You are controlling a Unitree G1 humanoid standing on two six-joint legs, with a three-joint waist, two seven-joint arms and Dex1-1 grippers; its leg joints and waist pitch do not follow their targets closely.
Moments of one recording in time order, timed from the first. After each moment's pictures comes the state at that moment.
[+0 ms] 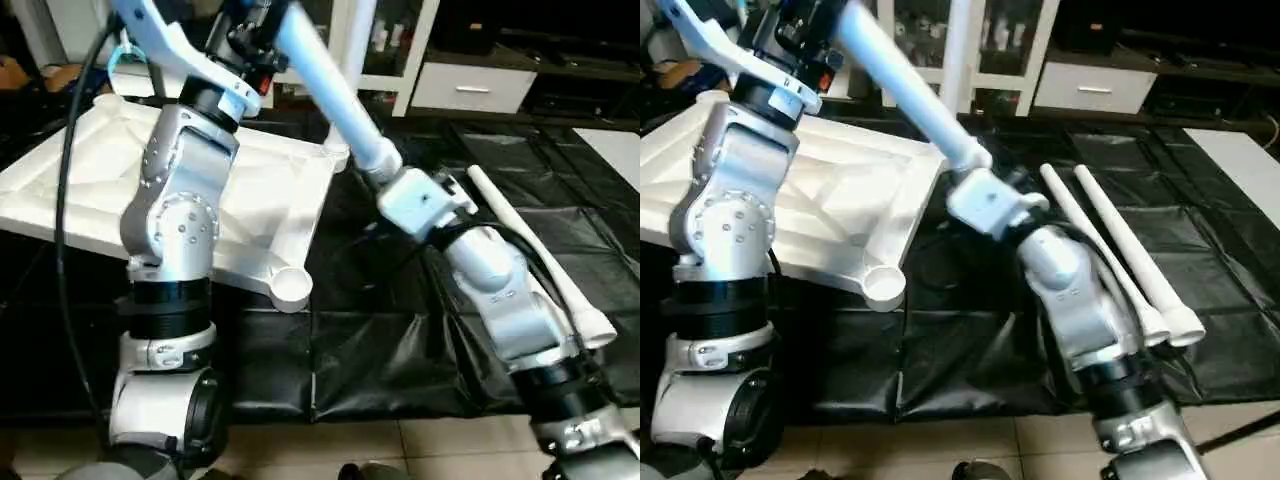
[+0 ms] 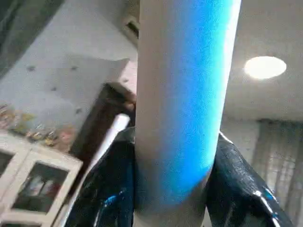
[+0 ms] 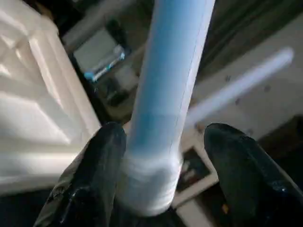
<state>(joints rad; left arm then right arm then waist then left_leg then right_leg) -0.84 0.04 0.22 0.05 -0.60 0.26 -0.26 -0.49 -0.29 0.23 0.08 -0.37 -0.12 0.24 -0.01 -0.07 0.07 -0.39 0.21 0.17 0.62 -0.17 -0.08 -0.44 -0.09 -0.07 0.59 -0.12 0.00</state>
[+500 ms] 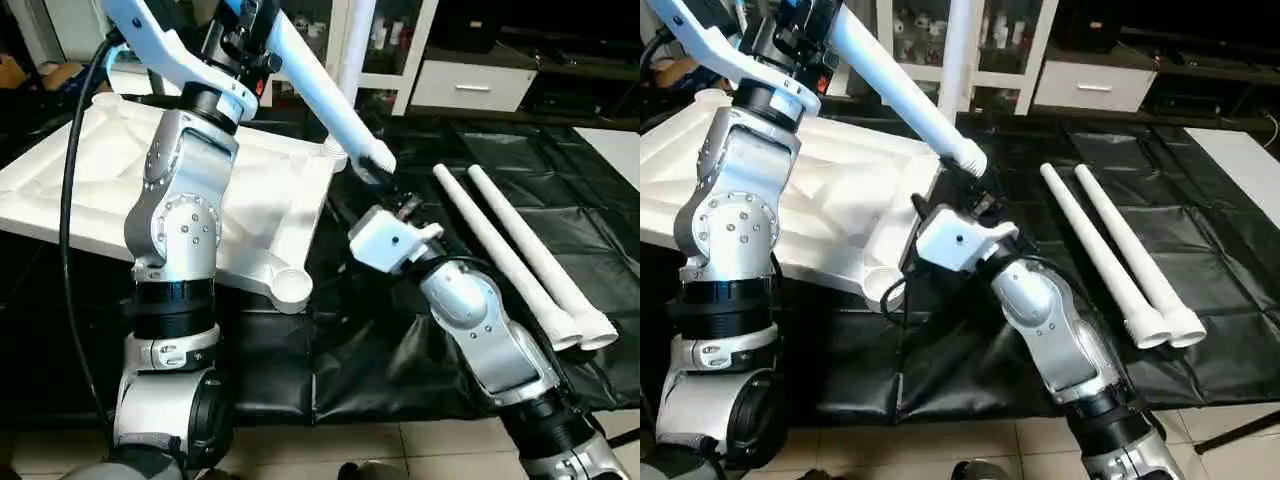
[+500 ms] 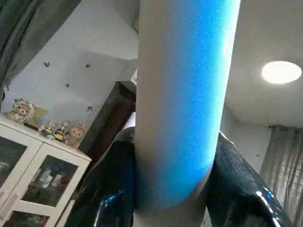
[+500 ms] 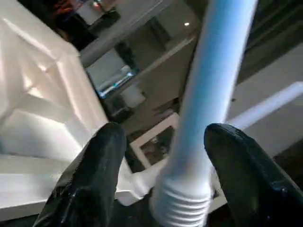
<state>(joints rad) -0.84 0.03 0.24 0.05 -0.60 0.26 -0.23 -0.40 -0.26 0.30 0.02 -0.44 -0.17 0.16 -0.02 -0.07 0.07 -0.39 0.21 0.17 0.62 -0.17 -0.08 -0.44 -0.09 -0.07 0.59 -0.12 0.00</state>
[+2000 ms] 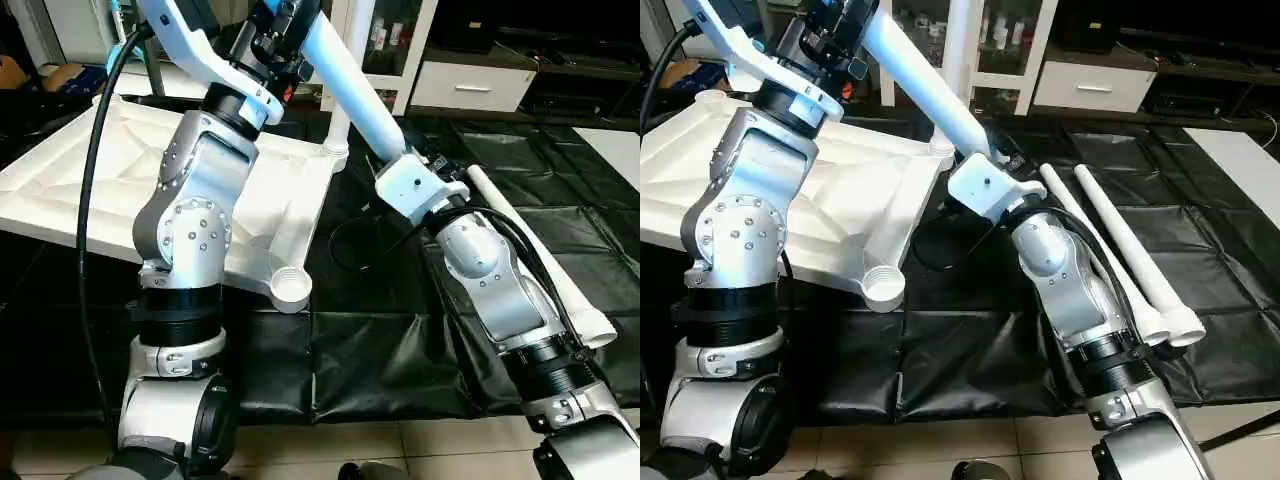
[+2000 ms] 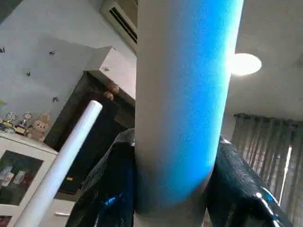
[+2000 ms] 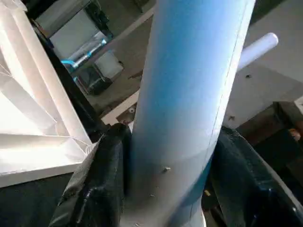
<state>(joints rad) -0.83 0.02 0.18 -0.02 -0.66 0.34 -0.28 -0.59 -0.29 0.22 0.25 -0.39 -0.10 0.15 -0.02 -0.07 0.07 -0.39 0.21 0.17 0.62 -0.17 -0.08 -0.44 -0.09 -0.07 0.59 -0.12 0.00</state>
